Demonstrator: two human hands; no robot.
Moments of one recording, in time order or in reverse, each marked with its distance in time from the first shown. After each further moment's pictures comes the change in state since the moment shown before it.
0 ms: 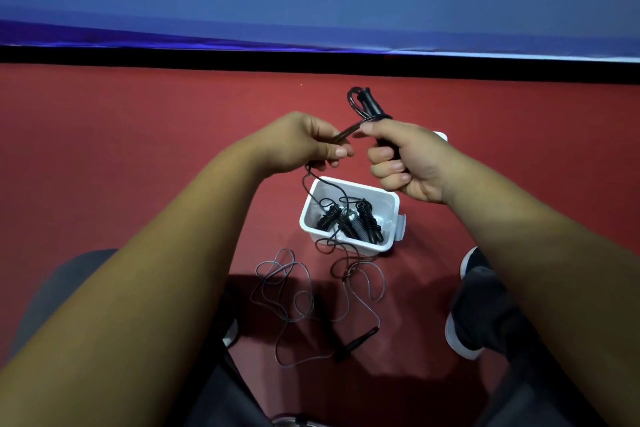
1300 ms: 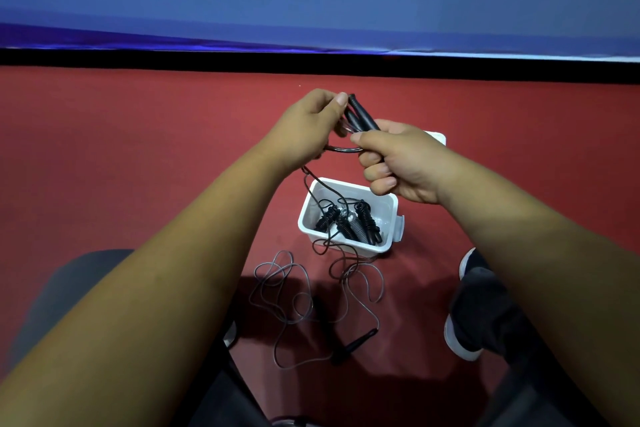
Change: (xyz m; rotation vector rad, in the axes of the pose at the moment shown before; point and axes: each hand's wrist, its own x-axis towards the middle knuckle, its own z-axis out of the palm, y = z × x) left_hand 0.014 0.015 0.021 -0.083 0.360 0.062; right_hand -0.002 0.000 0.009 -0.065 0.003 -0.030
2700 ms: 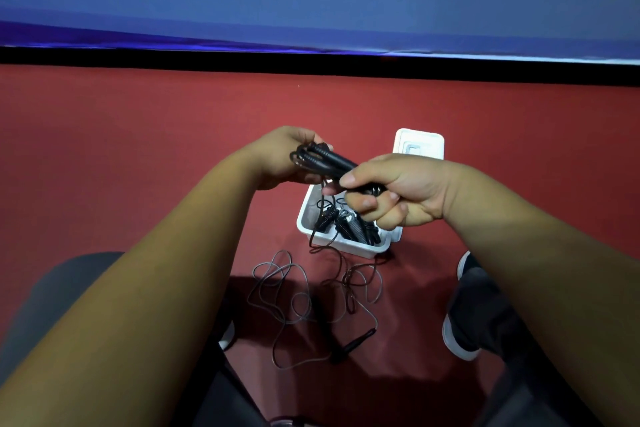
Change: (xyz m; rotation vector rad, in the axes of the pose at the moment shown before) left_hand -0.009 -0.031 -0.021 -0.169 -0.281 -0.310; right_hand -0.018 0.005 -0.002 -0.024 -0.487 0.346
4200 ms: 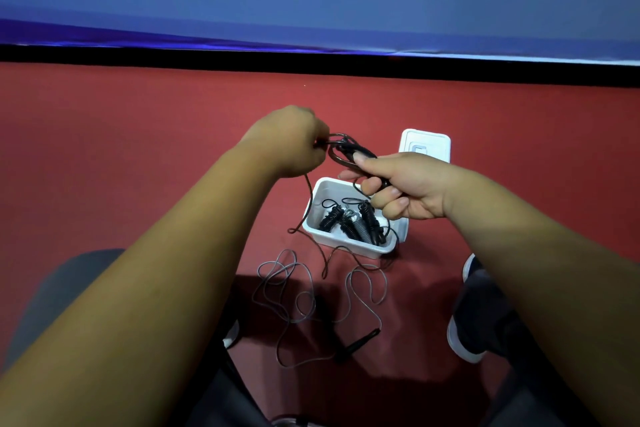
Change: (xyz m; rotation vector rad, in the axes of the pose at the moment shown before) left_hand -0.013 0.028 -0.007 1.255 0.233 0.334; right_hand 0.020 0.009 -0.023 0.051 0.310 -0.001
